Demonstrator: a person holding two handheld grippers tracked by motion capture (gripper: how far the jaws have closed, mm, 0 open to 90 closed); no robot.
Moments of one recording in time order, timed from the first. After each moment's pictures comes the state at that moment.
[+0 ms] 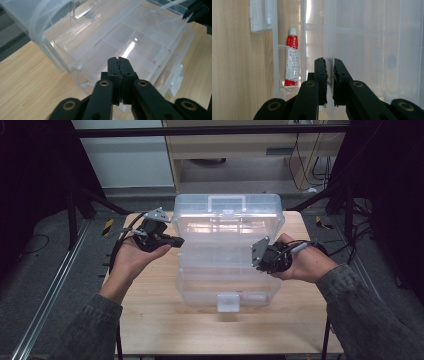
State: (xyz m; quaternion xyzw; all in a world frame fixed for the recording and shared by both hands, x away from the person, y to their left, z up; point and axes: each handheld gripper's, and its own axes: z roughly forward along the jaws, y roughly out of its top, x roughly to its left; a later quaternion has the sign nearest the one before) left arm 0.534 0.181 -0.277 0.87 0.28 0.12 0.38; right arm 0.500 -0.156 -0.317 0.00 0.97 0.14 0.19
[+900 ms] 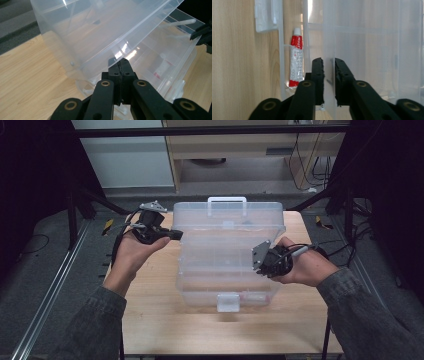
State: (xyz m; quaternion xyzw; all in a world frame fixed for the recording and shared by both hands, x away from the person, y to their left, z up) left arm 0.545 0.187 -0.278 0.85 0.33 0.11 0.40; right arm 0.493 -0.158 -0.324 0.00 0.97 0.15 0.18
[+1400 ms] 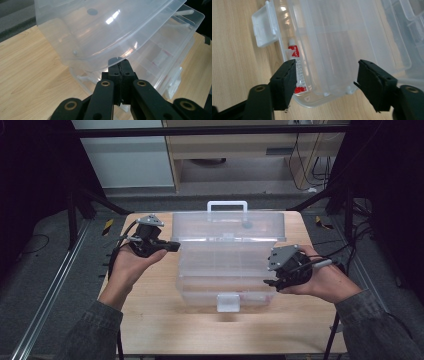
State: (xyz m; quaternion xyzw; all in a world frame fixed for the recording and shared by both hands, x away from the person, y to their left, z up) left arm 0.523 0.194 -0.297 0.85 0.32 0.10 0.40; right arm 0.463 -0.191 -0.318 0.10 0.94 0.23 0.23
